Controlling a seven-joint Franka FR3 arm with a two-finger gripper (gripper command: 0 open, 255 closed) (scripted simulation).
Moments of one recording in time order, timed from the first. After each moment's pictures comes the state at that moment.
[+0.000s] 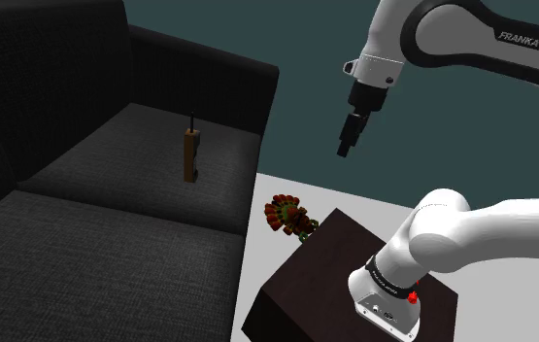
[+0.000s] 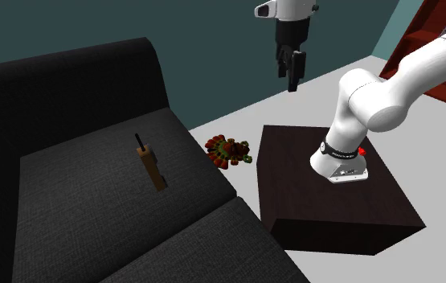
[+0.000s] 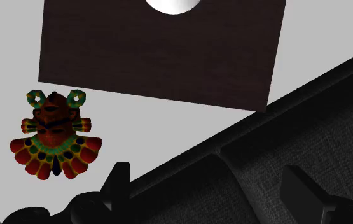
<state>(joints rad) 0.01 -0.82 0.03 -2.45 0.09 1.51 -0.09</state>
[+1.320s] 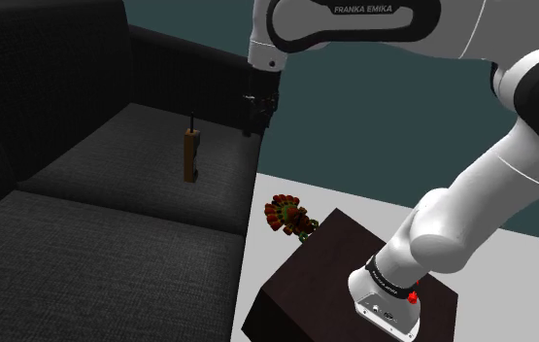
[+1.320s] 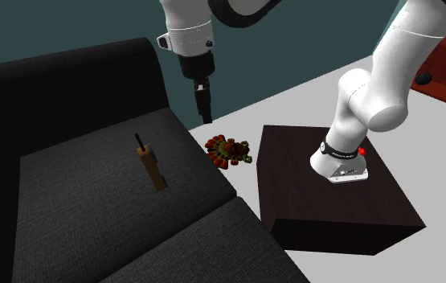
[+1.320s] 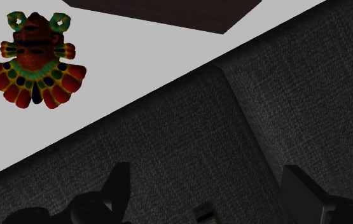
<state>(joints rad) 0.05 -0.10 0.18 -1.95 0.06 1.75 0.06</state>
